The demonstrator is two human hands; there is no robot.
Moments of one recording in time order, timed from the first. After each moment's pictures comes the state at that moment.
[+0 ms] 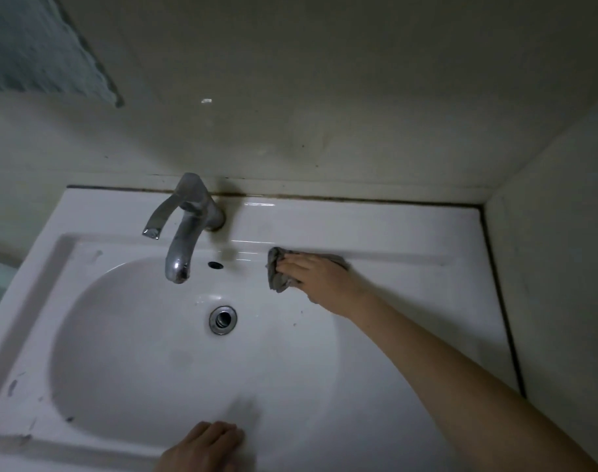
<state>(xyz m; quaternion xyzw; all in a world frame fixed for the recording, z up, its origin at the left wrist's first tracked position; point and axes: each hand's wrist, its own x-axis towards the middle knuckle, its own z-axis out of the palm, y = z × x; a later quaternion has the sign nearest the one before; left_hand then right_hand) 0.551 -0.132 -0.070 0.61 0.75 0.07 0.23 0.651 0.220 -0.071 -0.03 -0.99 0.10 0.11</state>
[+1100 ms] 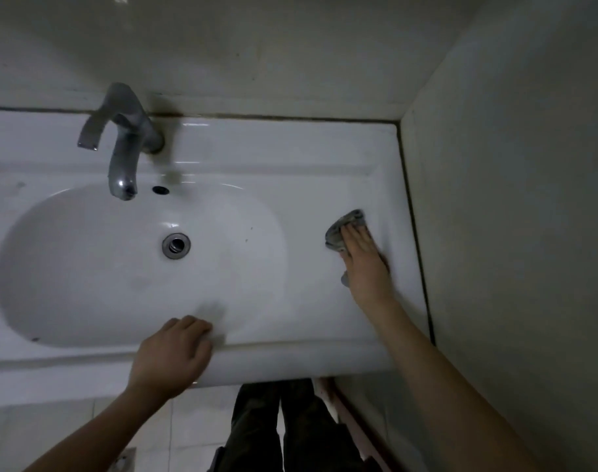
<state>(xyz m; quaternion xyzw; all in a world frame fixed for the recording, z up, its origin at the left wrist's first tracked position) 0.569 -0.128 -0.032 0.59 0.77 -0.01 0.23 0.846 0.113 -0.059 -0.50 -0.83 0.22 0.12</state>
